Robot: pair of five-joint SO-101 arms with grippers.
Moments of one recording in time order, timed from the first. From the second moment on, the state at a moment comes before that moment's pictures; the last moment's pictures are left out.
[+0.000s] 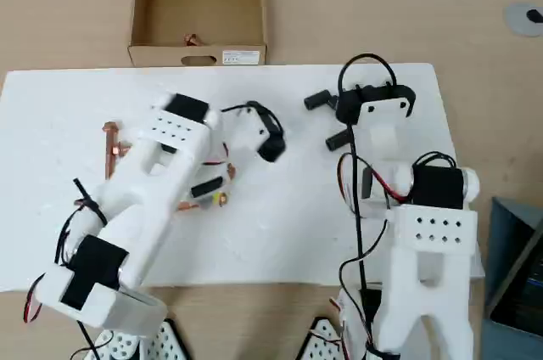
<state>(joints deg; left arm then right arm) 18.5 0.4 18.0 84.8 -53.9 1.5 -44.6 34.9 93.1 4.4</state>
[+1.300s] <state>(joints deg) 20.3 -0.4 32.4 66.5 -51.5 1.5 -44.6 34.6 93.2 4.4</state>
